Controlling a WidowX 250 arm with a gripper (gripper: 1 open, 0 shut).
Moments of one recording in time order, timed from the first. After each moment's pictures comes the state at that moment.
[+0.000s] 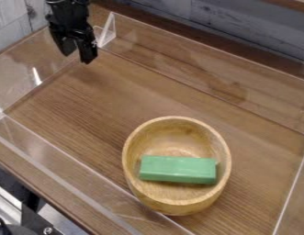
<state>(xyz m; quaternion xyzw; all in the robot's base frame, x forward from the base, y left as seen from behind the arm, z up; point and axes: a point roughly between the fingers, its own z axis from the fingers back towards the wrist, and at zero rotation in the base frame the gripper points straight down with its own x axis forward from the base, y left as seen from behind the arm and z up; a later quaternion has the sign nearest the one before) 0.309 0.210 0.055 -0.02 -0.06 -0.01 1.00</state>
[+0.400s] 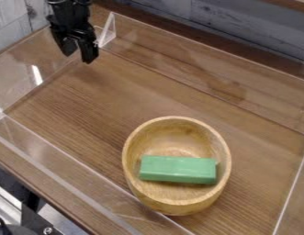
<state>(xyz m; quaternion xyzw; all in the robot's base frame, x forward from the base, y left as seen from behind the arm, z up) 0.315 0.208 0.052 -0.03 -0.06 -0.01 1.00</state>
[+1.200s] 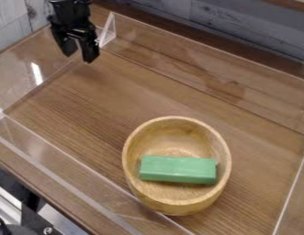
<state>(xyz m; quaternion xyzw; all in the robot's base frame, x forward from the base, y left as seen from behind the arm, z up) 0.318 0.209 0.054 -0.04 -0.05 0.01 1.00</state>
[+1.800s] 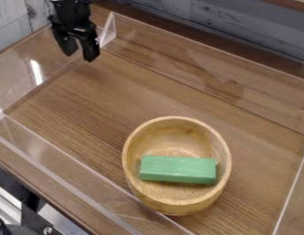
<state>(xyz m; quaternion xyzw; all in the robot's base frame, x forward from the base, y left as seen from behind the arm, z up) 0.322 0.210 0.051 -0.04 -0.04 0.01 1.00</state>
